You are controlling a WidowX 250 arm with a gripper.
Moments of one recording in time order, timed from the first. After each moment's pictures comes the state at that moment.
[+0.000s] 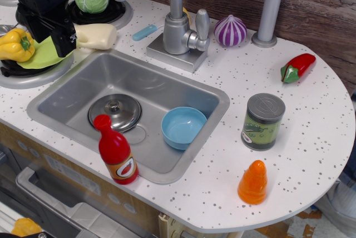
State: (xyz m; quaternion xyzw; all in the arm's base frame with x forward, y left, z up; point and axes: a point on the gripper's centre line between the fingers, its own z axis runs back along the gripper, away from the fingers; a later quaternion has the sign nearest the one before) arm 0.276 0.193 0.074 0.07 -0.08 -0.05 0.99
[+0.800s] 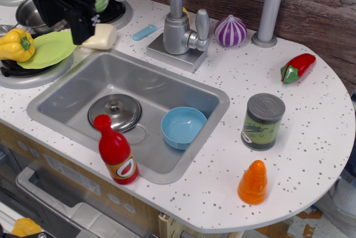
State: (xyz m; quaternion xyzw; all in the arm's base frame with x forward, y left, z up) arm 0.245 0.108 0.134 0.09 -0.05 -0.04 0.99
